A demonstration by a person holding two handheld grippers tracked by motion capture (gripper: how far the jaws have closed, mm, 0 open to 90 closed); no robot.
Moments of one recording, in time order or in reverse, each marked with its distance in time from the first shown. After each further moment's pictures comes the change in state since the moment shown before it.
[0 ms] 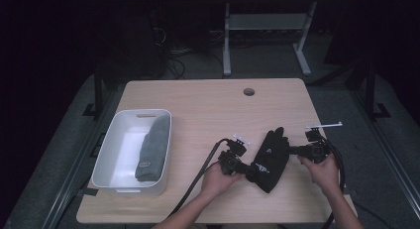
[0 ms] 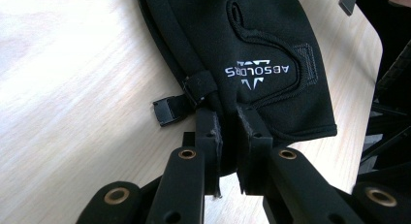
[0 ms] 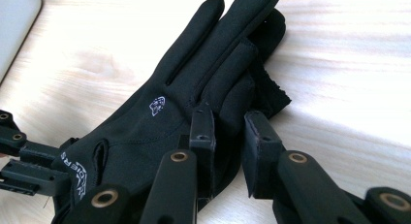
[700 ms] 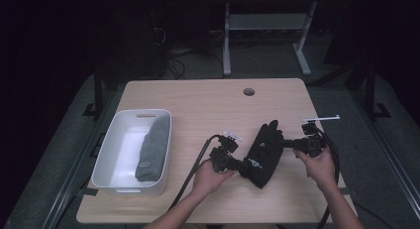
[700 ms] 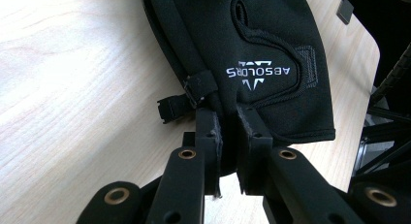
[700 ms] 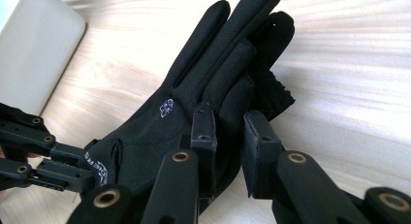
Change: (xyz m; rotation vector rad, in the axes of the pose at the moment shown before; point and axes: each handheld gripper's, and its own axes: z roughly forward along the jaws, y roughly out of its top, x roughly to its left) left arm 0.003 -0.003 -0.029 -0.041 0.030 0.012; right arm 0.022 0.018 -0.006 -0.038 0.071 -0.004
